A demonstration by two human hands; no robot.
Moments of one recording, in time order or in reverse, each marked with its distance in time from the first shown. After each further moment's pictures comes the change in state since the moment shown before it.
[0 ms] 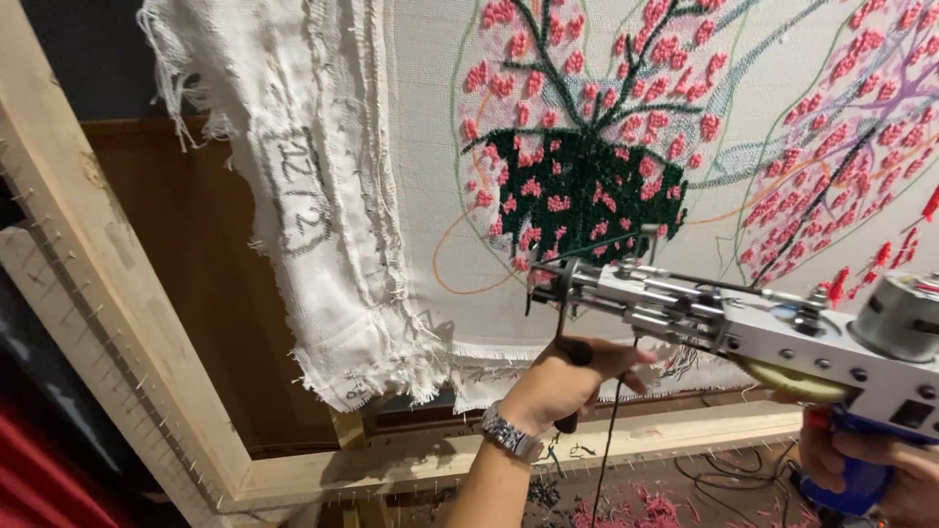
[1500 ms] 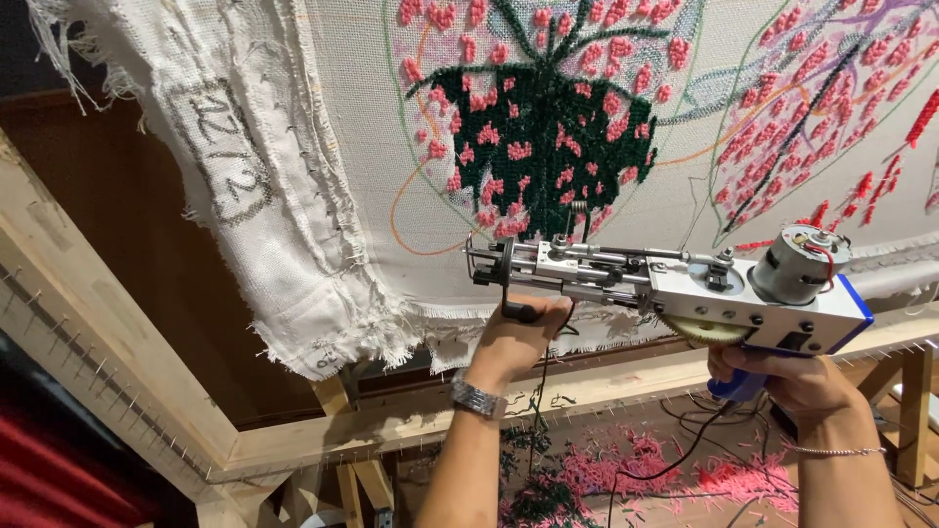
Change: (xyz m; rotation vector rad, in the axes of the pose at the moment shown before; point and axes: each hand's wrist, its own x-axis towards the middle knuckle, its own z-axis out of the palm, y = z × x) left_hand 0.019 -0.060 -0.017 0.707 0.349 0.078; right_hand 0.041 0.005 0.062 -0.131 0.000 0.003
